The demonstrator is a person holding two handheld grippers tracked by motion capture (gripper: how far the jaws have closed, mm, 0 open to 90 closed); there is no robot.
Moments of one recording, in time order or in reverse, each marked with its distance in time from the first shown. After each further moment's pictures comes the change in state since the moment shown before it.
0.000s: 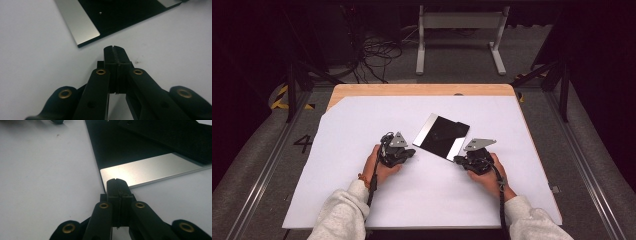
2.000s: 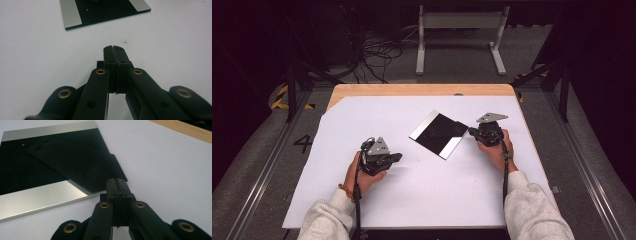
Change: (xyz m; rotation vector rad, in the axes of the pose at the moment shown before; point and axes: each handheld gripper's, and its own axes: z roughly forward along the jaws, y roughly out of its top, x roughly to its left) left arm -0.008 -0.024 -0.058 -0.049 0.016 -0.008; right arm -0.085 0.027 0.005 -0.068 -0.217 0.075
